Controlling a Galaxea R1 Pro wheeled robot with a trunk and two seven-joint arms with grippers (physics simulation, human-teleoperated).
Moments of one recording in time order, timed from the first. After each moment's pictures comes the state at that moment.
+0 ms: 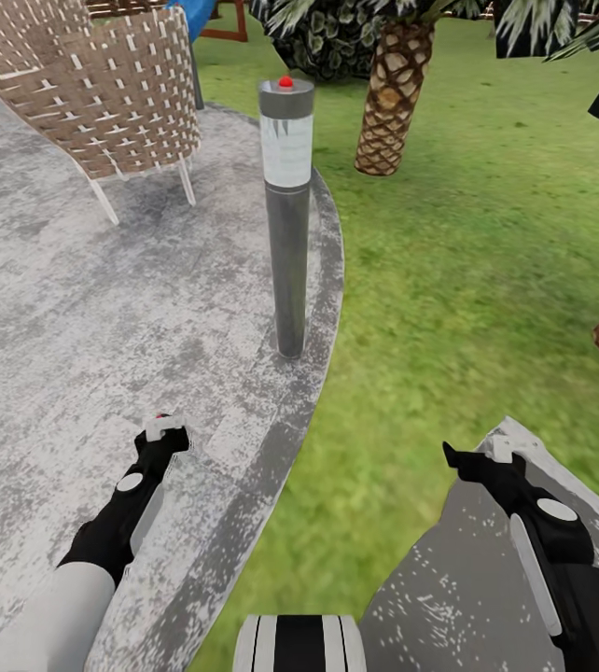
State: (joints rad) left arm -0.68 0.05 0.05 -0.77 0.08 -0.09 0.06; right arm -0.33 -0.13 -0.17 -1.54 -0.04 0.52 0.07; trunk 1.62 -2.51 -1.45
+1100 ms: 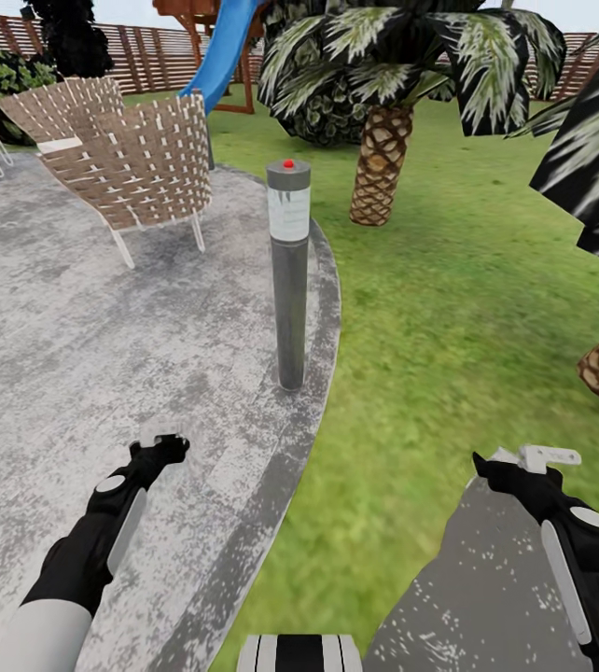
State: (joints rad) left arm -0.56 0.08 0.06 -1.06 0.10 0.24 -0.05; right arm -0.31 -0.16 -0.27 -1.55 -0.03 0.59 0.07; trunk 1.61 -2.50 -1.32
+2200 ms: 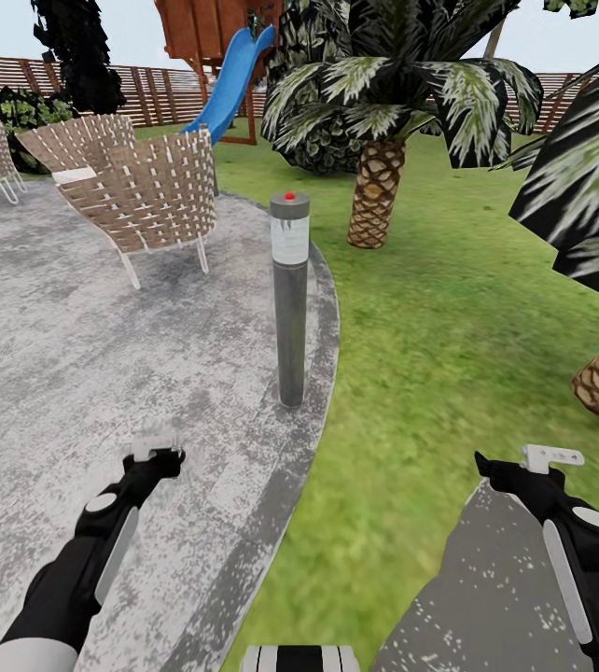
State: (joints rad) left arm -0.46 0.09 0.06 -1.18 0.09 0.27 -0.05; right arm -0.31 -0.16 -0.28 -1.55 -0.03 0.59 0.07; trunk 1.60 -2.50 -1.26
